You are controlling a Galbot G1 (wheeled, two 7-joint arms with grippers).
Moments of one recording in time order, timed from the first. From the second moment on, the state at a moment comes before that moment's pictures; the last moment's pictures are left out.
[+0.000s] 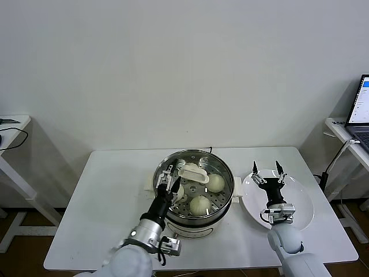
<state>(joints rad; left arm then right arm) 0.93 -0.88 0.36 -2.16 0.96 0.70 0.01 -1.09 1.11 0.35 1.44 0.36 0.37 0.19</state>
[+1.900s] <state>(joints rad) 1.50 -1.30 -0.75 -1.92 -0.03 -0.33 -0.09 -1.24 1.04 0.43 1.59 0.47 0.27 0.17</state>
